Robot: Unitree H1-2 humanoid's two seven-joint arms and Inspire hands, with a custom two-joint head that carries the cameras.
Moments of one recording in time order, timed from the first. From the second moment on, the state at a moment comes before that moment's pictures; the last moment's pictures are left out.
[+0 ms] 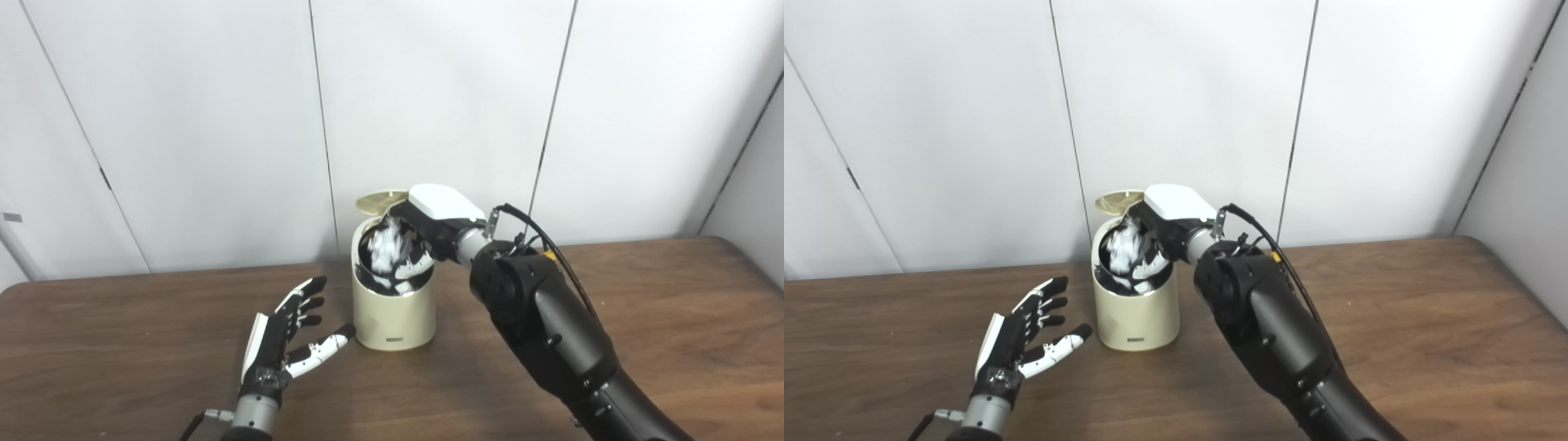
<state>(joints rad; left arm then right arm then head) -0.30 0.03 -0.08 0.18 0.19 -0.09 0.02 -0.78 -0.22 0.37 -0.03 -0.97 0.46 0.58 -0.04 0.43</state>
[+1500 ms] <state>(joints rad) -0.30 0.04 -0.09 0.17 0.20 -0.09 0.02 -0.76 -0.28 0.34 -0.17 -1.02 0.46 0.74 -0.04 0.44</state>
